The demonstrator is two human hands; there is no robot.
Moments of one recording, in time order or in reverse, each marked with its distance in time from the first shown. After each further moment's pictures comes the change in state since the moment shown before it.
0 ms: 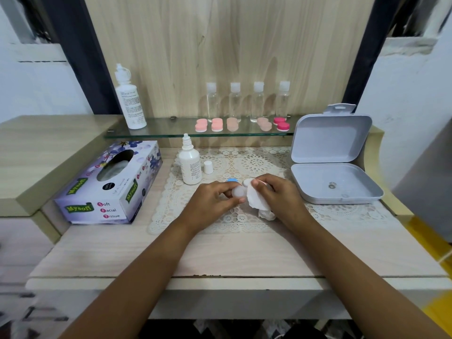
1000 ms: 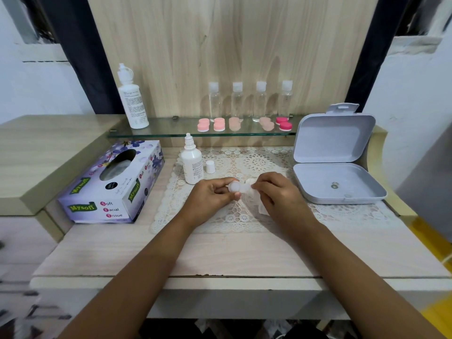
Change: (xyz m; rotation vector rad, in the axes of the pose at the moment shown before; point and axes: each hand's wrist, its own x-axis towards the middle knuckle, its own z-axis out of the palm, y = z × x) left_hand 0.007 -0.004 -0.004 -0.336 -0.019 -0.247; right_hand 0.000 0.017 0.002 -0.461 0.116 -0.642
